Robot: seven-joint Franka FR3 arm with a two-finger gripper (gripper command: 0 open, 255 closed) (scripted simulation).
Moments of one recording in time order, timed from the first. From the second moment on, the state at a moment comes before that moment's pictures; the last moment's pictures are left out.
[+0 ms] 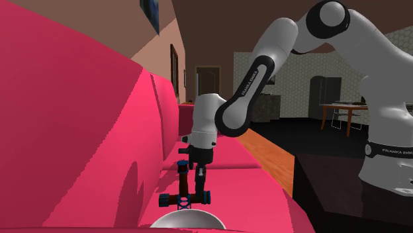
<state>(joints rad) 0.18 0.75 0.15 -1.87 0.08 2.70 -0.12</state>
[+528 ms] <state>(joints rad) 0.17 0.66 0.15 -1.90 0.08 2.64 -0.12</state>
